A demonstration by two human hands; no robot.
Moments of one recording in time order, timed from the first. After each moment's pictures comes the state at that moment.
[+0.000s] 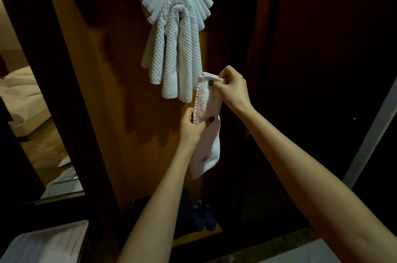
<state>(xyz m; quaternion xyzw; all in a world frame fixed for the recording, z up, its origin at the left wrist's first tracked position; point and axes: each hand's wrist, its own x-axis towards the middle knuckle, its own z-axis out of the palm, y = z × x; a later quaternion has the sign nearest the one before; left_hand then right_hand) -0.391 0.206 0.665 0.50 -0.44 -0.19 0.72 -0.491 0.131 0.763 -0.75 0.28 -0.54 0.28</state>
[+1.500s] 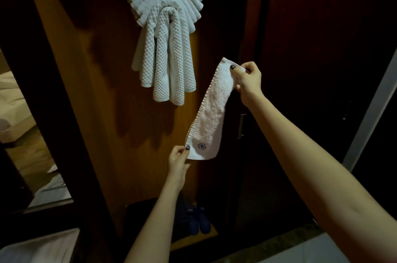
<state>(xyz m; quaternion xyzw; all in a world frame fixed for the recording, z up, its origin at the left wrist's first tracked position) -0.378 0.195 0.560 0.54 -0.27 -0.35 0.72 -0.521 0.073 0.781 -0.57 0.29 -0.61 0.48</state>
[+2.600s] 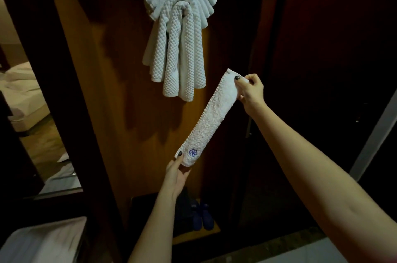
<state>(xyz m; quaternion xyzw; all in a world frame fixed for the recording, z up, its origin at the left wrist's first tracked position) -0.352 0.222 0.526 0.39 -0.12 -0.49 0.77 -0.502 0.058 0.741 -0.56 0.29 -0.57 0.52</state>
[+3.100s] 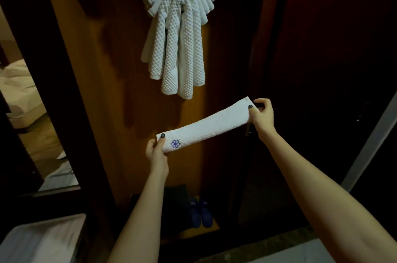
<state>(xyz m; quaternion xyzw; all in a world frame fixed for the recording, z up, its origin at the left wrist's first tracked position) -0.314 0.208 0.560 0.48 -0.10 -0.26 0.84 -0.545 0.044 0.663 -0.63 0.41 -0.54 0.38</state>
